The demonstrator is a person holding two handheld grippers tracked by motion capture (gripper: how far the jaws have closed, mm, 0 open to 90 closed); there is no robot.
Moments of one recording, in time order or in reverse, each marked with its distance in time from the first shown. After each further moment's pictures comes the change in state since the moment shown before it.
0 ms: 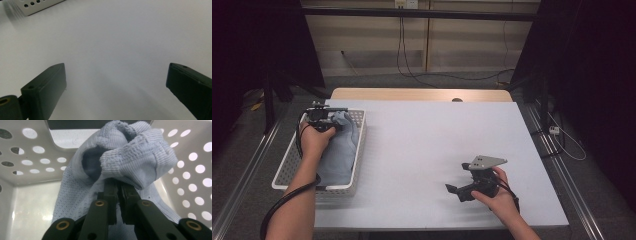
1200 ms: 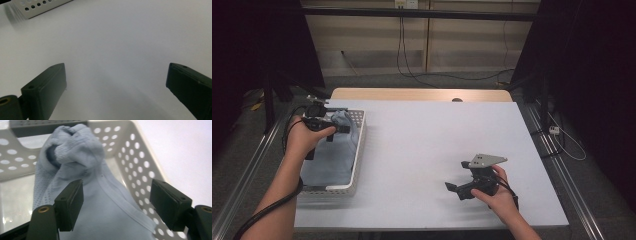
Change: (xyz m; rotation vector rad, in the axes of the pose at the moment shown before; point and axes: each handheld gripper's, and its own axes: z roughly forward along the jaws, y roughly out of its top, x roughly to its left) left arm -0.030 0.009 -0.058 0.081 -0.156 0.105; right arm -0.002 0.003 0.001 -0.011 0.005 0.001
